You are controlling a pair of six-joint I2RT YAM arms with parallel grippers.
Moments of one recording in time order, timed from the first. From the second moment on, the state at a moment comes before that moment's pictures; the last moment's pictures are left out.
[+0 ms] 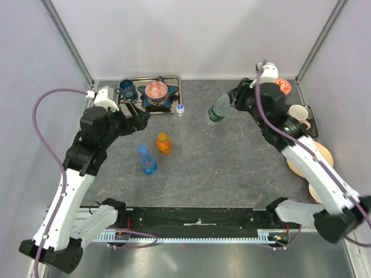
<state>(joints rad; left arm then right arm) -0.31 0.85 1.11 -0.59 -0.04 -0.51 0.52 1.26 1.33 -0.32 0.28 0.42</state>
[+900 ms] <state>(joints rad) -0.55 1.12 1.23 -0.08 1.02 -0.40 0.52 0.99 1.25 -0.25 -0.63 0.67</state>
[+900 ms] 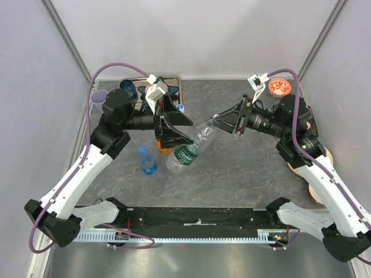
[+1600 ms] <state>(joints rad) -0.68 1.21 1.23 -0.21 0.99 -0.24 0.52 1.08 1.28 -0.19 -0.69 0.71</state>
